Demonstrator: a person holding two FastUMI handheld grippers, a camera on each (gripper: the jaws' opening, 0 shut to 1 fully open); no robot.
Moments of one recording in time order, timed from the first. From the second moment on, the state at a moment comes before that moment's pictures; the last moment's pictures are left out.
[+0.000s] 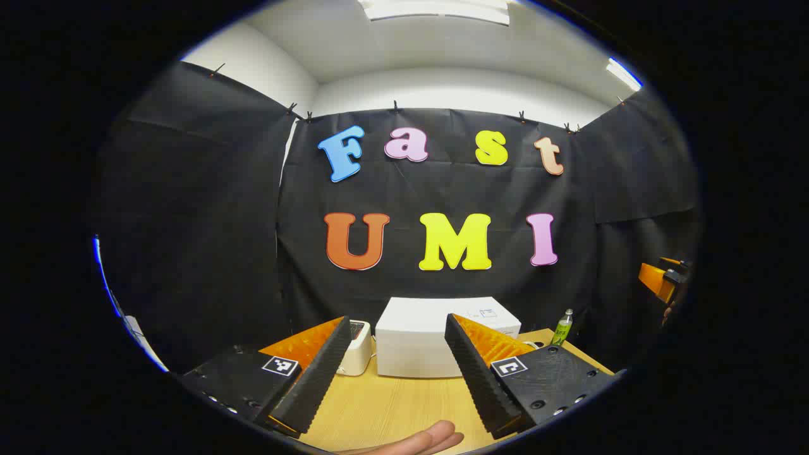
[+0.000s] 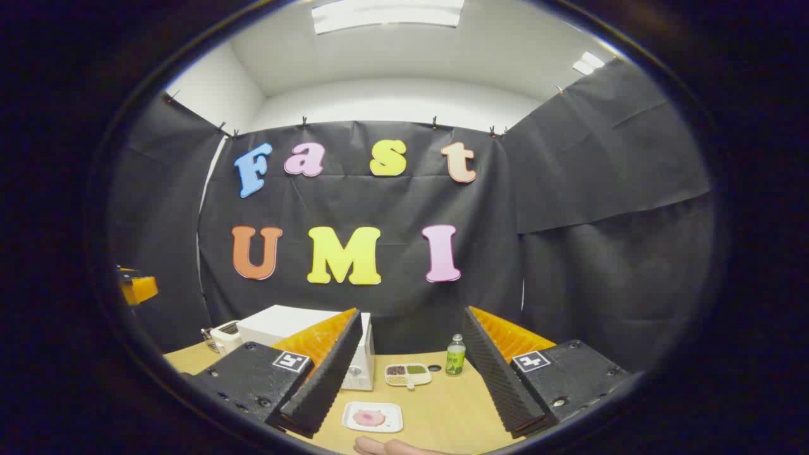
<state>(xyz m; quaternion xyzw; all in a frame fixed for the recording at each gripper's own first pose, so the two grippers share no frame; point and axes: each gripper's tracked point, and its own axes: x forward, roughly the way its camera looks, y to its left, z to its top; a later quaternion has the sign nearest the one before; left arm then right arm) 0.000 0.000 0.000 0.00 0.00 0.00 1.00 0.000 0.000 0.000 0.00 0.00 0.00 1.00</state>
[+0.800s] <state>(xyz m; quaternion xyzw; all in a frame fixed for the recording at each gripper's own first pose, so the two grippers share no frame) 0.019 -0.030 -0.008 -0.01 0.00 -0.03 1.00 0.000 -0.030 -0.004 0.01 0.00 0.00 1.00</state>
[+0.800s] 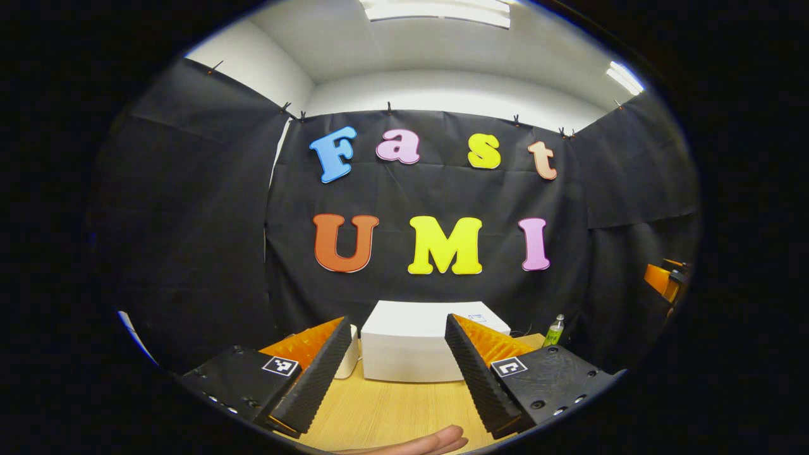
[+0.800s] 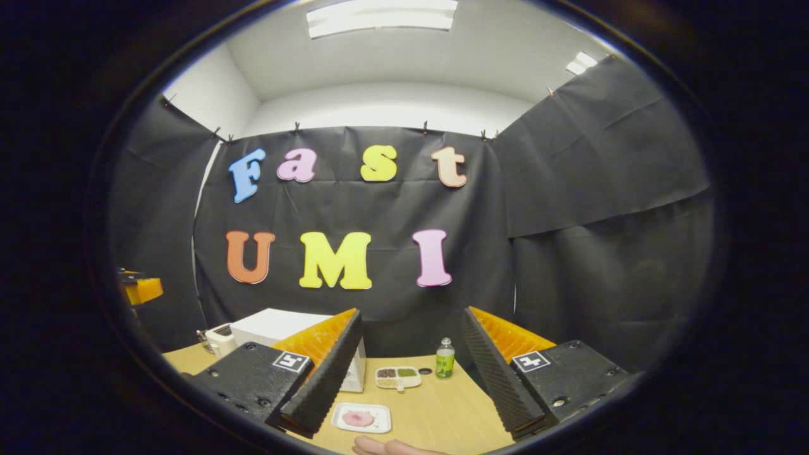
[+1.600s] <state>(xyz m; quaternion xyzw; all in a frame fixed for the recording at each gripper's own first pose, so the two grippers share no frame) 0.152 -0.130 -0.137 -0.02 0.03 -0.09 1.00 0.020 -0.046 -0.052 0.01 0.02 0.01 1.00</state>
